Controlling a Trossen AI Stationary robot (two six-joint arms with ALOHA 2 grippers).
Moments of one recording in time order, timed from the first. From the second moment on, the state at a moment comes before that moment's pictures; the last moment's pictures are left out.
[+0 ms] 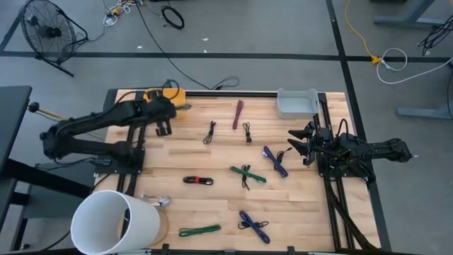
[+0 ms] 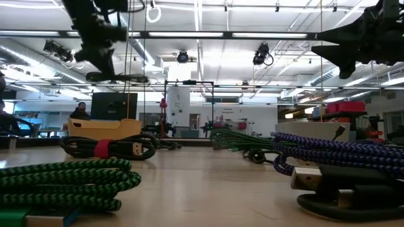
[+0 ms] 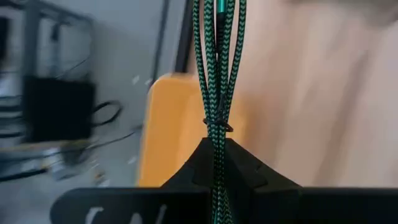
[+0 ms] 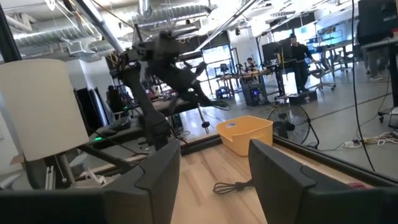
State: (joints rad) left arm 0.44 1.02 0.90 -0.87 -0.56 0.47; right arm 0.08 0.03 0.02 0.21 0.32 0.17
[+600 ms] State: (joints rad) left arm 0.75 1.09 0.82 -0.67 -0.46 0.66; right arm 0.08 0.03 0.02 0.21 0.32 0.18
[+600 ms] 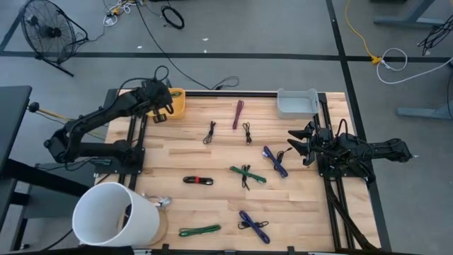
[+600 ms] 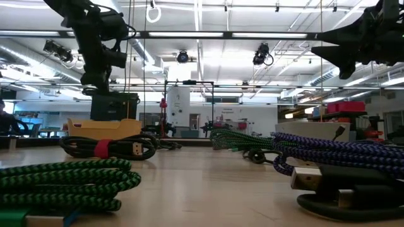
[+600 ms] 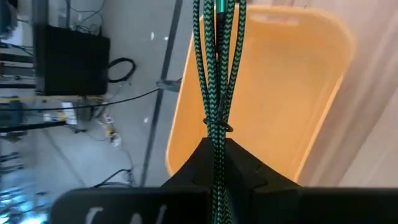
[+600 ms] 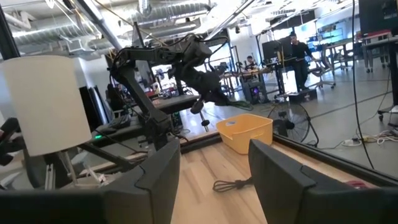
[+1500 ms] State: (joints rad) left arm 0.70 1.22 0.82 -0.74 -0.65 0.42; right arm 0.08 0.03 0.02 0.20 0.32 0.18
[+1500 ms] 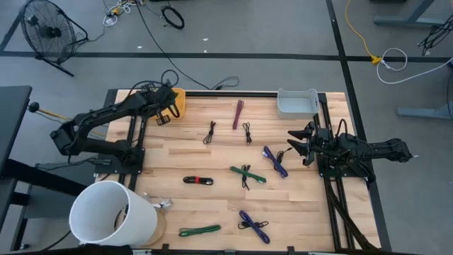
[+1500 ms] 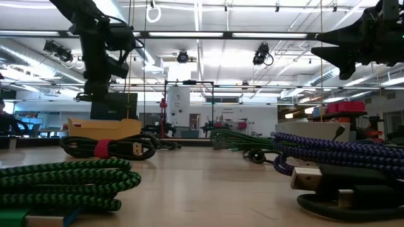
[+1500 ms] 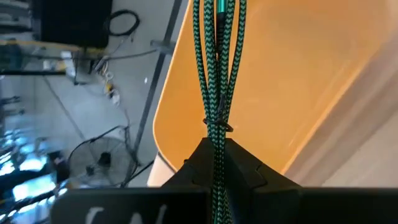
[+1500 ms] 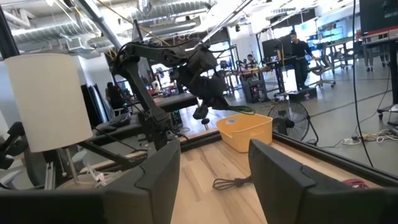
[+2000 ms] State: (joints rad) left arm 0.69 1.25 0.82 -0.74 -0.67 0.37; right arm 0.08 0.03 0.02 0.17 0.32 0.20
